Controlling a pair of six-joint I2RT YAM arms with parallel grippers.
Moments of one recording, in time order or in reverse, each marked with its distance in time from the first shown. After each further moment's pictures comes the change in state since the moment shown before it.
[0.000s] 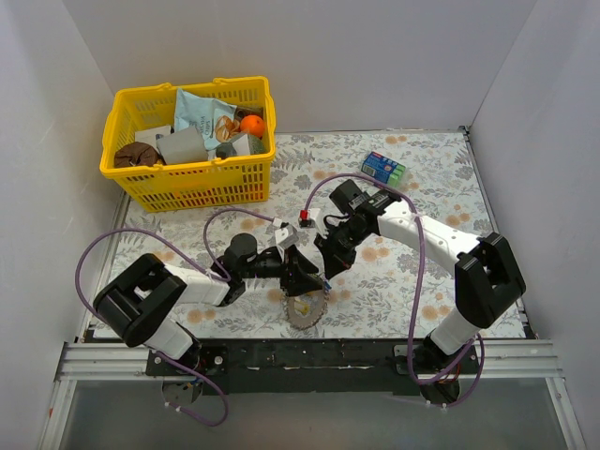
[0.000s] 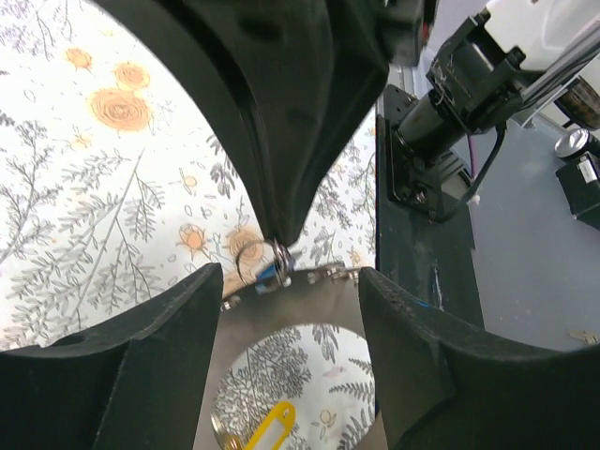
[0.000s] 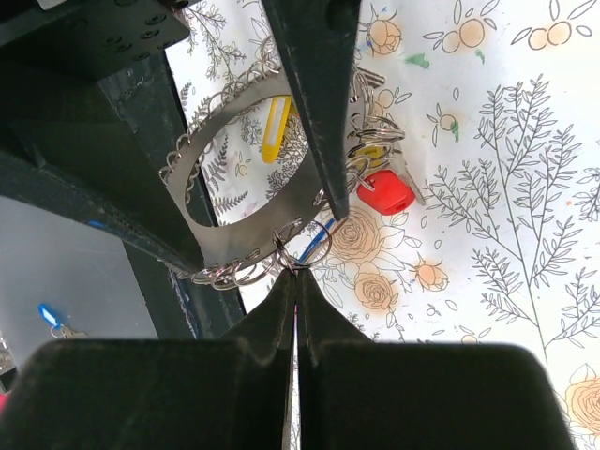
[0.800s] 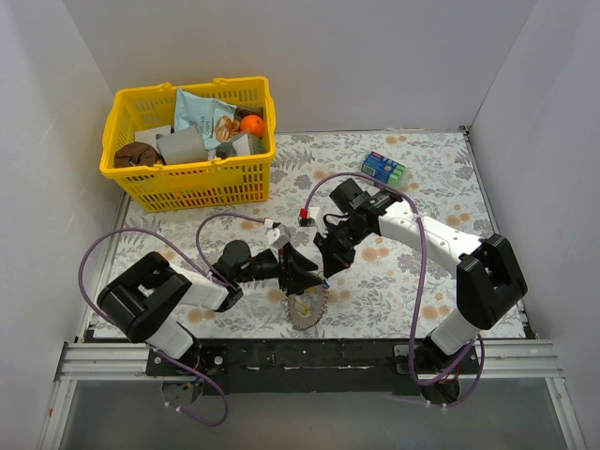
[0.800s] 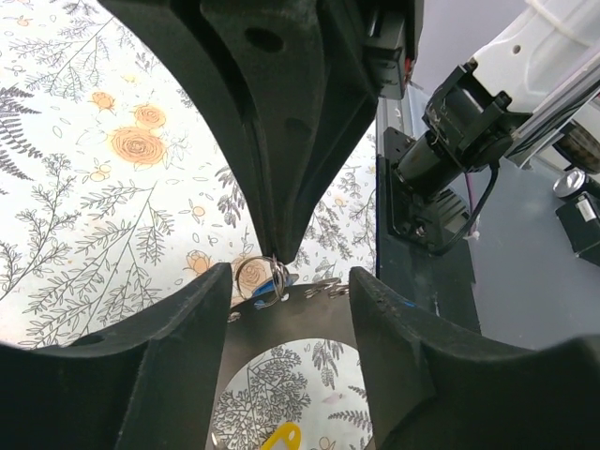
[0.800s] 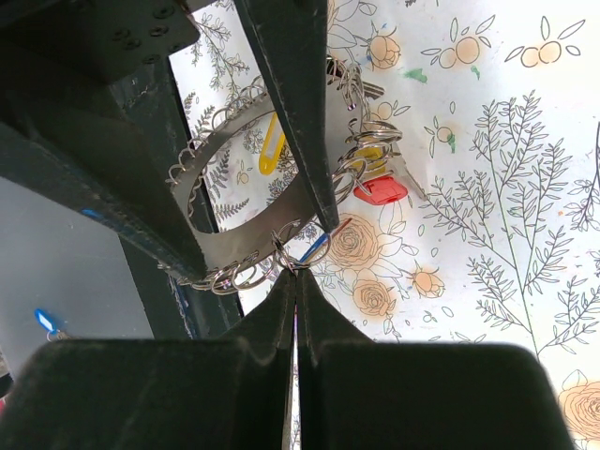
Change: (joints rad) left arm -0.006 0.013 -0.083 0.236 -0.071 -0.089; right arm 0.000 -0.015 0.000 0.024 -0.009 0.002
